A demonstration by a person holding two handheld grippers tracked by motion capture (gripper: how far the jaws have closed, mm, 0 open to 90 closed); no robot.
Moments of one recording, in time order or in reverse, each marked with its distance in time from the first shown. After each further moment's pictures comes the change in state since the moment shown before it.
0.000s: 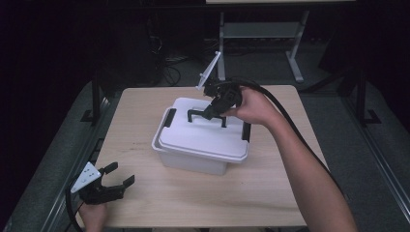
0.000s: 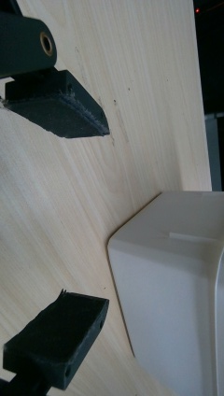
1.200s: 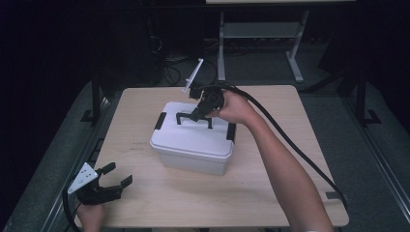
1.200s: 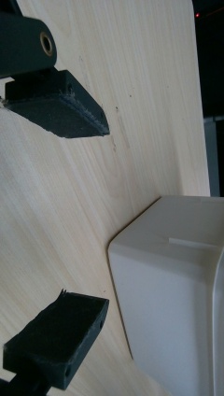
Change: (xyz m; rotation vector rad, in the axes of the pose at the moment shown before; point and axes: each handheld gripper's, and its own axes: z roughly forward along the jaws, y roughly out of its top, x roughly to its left) left arm 0.003 -0.001 -0.004 -0.010 0.009 -0.008; right arm -0.023 0.019 0.054 0.004 0.051 0.005
